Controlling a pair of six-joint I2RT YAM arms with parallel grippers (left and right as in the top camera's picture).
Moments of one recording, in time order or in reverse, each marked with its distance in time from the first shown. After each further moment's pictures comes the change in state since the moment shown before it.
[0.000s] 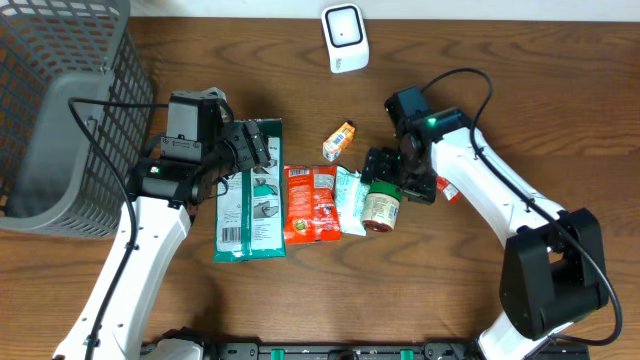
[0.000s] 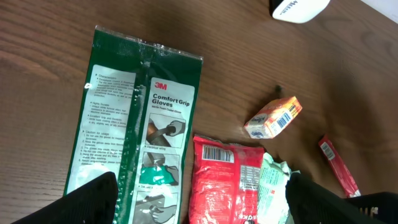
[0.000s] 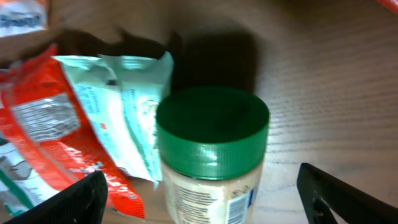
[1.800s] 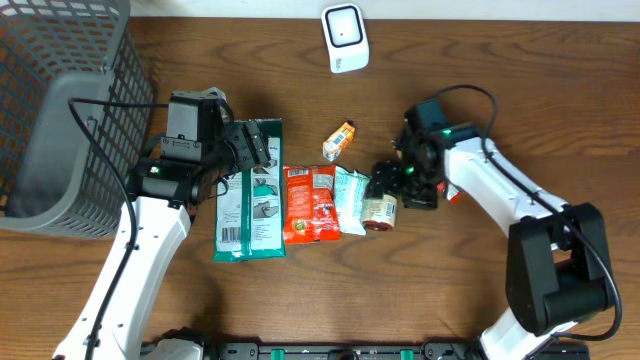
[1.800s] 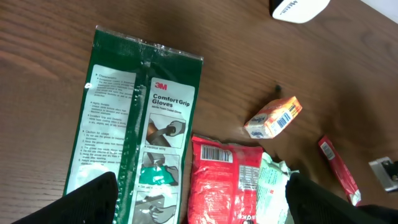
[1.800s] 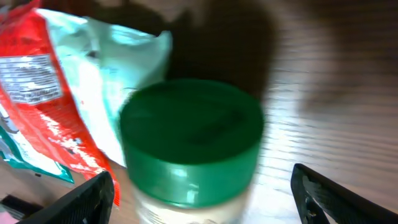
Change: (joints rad) left arm 0.000 0.000 0.000 0.000 0.000 0.000; right arm -0.101 0.000 -0.146 0.129 -0.200 -0.270
